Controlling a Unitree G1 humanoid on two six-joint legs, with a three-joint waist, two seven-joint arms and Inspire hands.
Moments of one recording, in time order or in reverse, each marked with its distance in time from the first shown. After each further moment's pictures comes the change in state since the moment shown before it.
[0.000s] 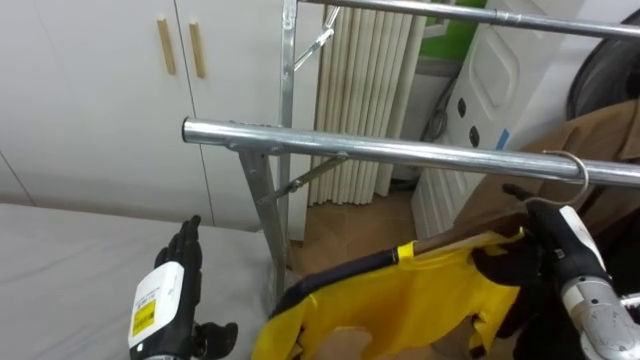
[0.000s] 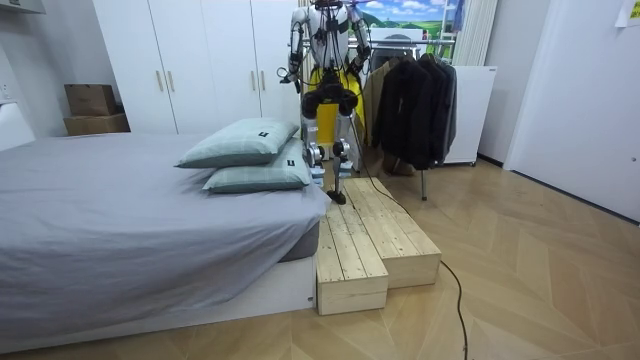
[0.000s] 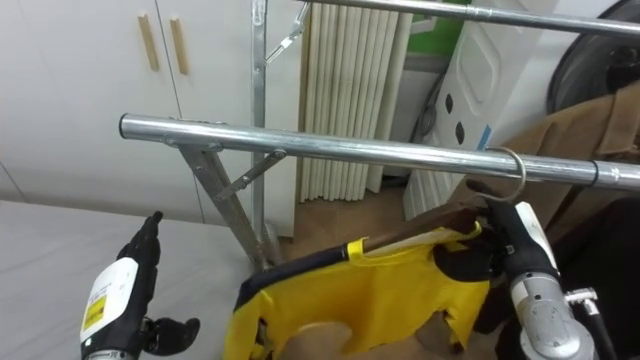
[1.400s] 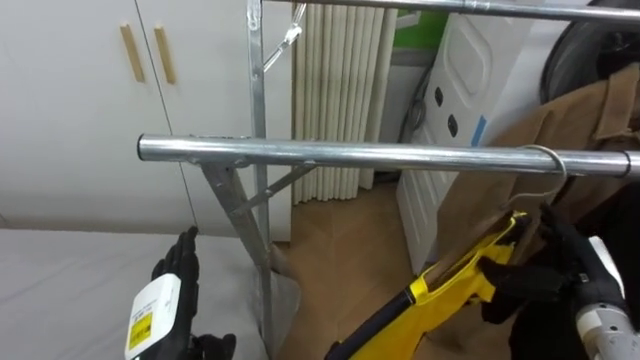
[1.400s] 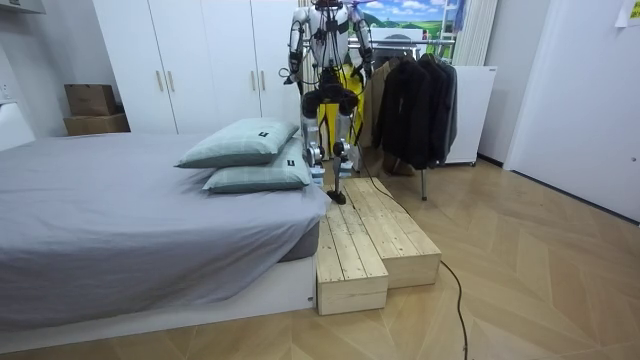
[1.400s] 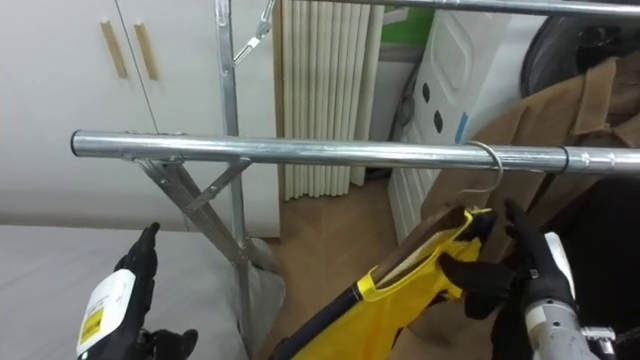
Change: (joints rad) left arm 0.031 0.016 -0.011 0.022 -0.017 -0.010 0.024; right arm 0.063 0.013 -0.066 0.030 0.221 -0.015 -0.087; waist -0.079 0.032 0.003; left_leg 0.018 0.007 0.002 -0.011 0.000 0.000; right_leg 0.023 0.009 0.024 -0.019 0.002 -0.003
